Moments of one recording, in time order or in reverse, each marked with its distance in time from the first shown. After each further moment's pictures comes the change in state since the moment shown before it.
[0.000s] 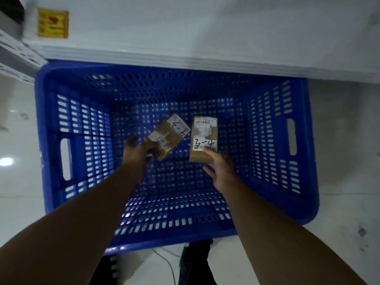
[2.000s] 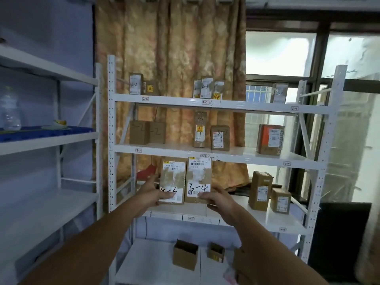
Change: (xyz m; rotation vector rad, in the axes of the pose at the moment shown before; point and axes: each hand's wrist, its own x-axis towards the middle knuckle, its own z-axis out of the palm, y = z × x) left_hand -1.273 0.037 0.025 0.961 -1.783 0.993; right_hand -1.212 0.111 -0.548 0.559 0.785 -1.038
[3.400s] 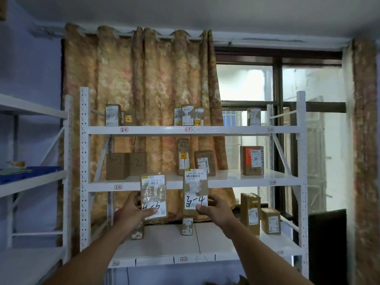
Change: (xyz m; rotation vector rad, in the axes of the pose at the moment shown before) left_hand 0.101 0.015 -0.058 0.080 0.157 0.252; right_hand 0.051 -0.046 0.016 -0.042 0.207 -0.301
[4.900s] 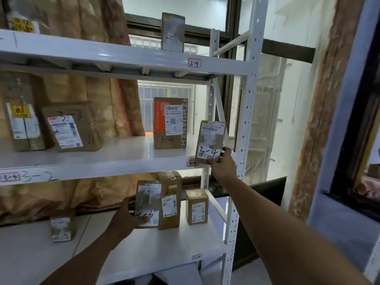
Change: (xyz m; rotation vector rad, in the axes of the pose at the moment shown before) left_hand 0.243 -0.135 0.628 0.054 -0.294 -0.189; right_hand 0.358 0.161 -0.541 -0.463 0.536 0.031
